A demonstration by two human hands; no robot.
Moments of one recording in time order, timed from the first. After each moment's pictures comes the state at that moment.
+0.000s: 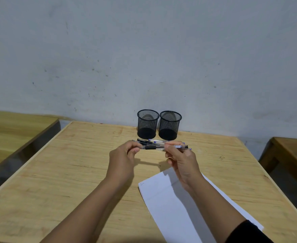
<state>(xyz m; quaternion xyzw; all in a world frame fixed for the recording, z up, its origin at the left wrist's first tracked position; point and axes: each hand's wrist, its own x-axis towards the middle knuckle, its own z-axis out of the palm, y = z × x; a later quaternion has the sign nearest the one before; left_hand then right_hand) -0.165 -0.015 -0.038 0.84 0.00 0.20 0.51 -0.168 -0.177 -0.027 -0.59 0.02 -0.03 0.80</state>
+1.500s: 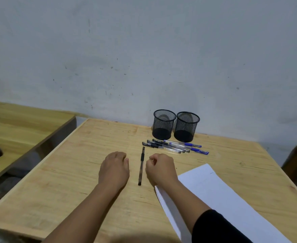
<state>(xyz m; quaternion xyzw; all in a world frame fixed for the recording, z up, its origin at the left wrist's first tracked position) -0.150 0.055 -0.098 0.95 0.08 0.15 0.24 -0.136 -0.090 -0.073 -0.92 0.00 -0.04 0.38</state>
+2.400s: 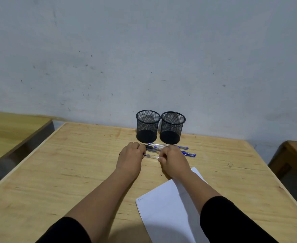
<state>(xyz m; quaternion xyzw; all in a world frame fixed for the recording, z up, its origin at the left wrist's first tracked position) -0.071 -0.024 -0.090 0.97 -0.10 0.15 0.15 -0.074 -0.180 -0.078 -0.96 -0.07 -0.06 0.25</state>
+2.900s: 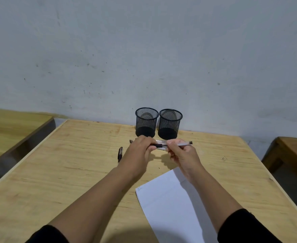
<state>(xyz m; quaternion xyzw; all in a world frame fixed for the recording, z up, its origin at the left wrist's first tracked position) -0.117 -0.039 -0.059 0.89 -0.19 0.19 0.36 -0.120 -0.196 -0.047 -0.65 0.00 -0.02 0.76</state>
